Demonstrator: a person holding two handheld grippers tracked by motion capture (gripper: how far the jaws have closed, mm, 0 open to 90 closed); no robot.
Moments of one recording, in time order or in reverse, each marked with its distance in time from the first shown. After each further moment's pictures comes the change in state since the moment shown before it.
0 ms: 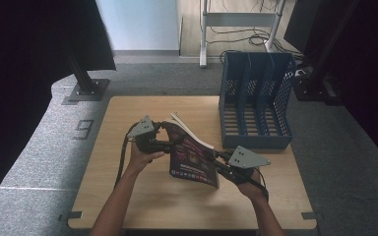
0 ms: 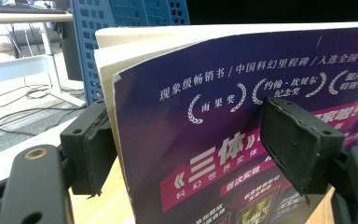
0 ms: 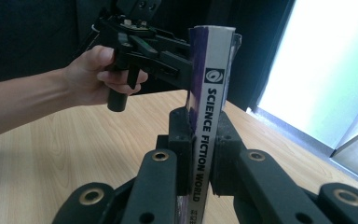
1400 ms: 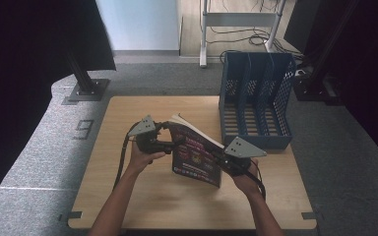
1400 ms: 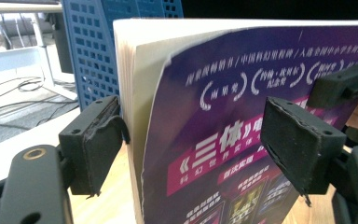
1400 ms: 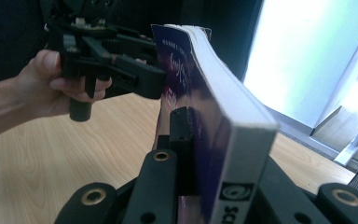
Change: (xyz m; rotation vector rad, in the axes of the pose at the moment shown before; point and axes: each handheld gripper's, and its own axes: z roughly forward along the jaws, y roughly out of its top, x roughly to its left) left arm -0.007 0.006 -0.001 0.030 -0.026 -0.027; right arm -0.008 0.012 0.013 0.035 -0.100 0.073
